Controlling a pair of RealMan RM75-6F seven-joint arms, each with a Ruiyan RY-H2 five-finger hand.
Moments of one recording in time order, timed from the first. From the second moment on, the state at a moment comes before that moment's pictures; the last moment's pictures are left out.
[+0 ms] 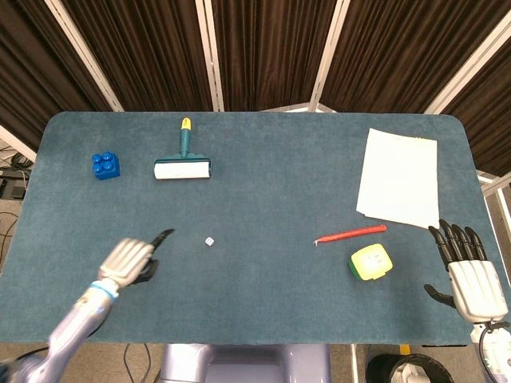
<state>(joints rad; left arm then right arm) -0.50 -1.33 -0.12 -1.80 1.17 0.88 0.43 0.09 -1.04 0.07 -1.73 -1.54 1.46 -0.19</state>
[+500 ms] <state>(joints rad) -0.65 -1.49 -0.13 -1.67 0.99 0.80 0.50 0.10 -1.05 0.08 -1.70 -1.48 1.44 -0.19</state>
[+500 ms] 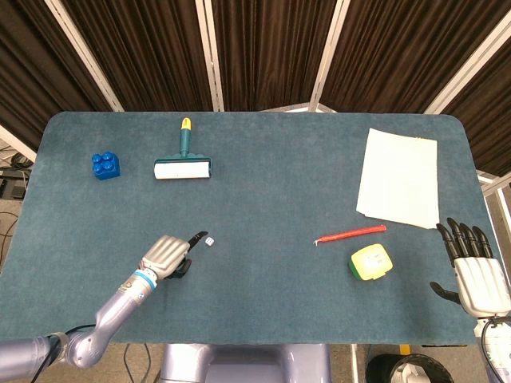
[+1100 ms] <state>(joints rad) -0.70 -1.55 -0.07 -1.62 0.92 0.81 0.48 0.11 -1.05 0.08 -1.69 -1.47 1.43 -0.18</state>
